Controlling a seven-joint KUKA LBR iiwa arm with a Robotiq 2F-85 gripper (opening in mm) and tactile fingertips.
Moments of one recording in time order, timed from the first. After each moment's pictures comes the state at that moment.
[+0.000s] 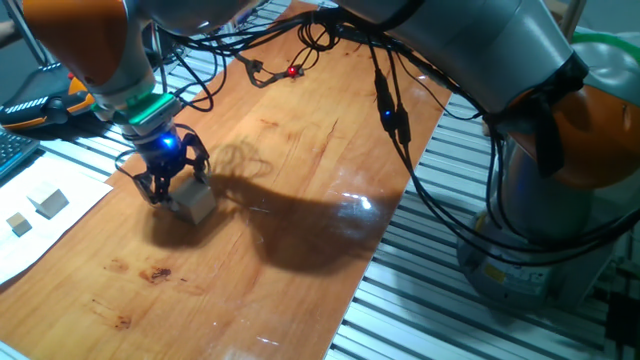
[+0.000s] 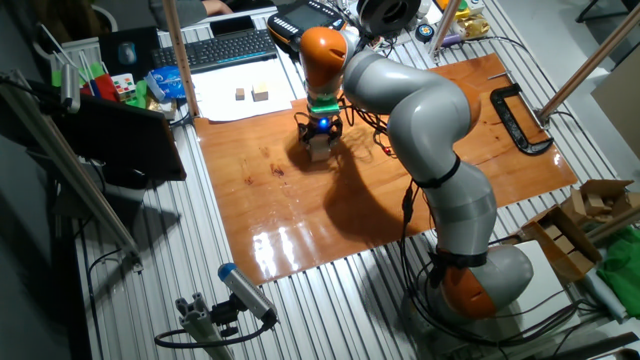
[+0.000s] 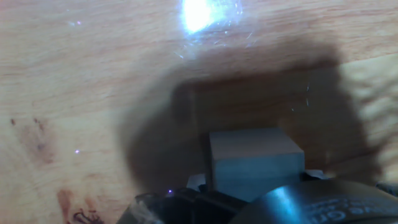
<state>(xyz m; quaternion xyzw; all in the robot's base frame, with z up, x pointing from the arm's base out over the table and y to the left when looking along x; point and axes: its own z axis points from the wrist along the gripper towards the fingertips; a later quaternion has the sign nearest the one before) 0.607 0.171 0.063 -0.08 -0.99 0.00 0.10</state>
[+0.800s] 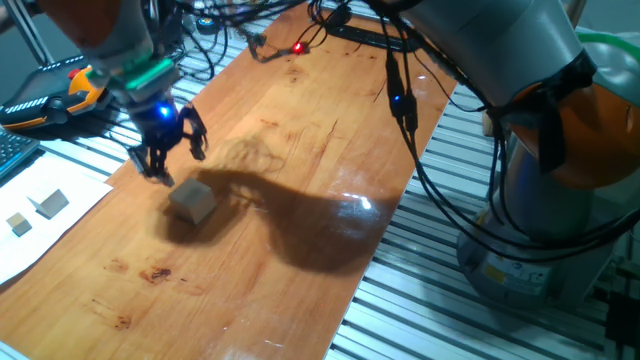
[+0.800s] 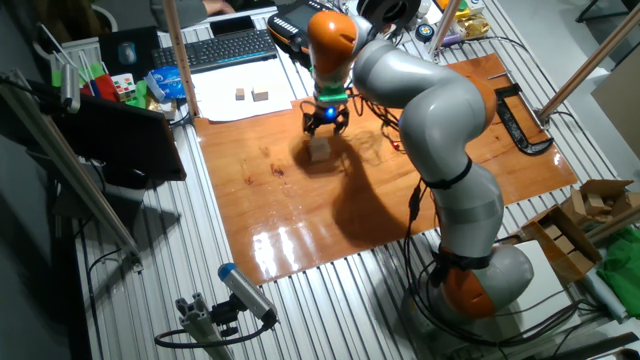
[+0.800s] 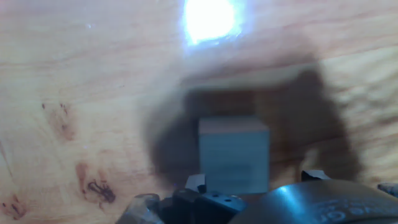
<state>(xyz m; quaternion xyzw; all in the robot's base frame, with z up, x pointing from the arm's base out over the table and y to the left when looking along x) 0.610 0.152 0.125 -0.07 -0.99 -0.01 0.09</state>
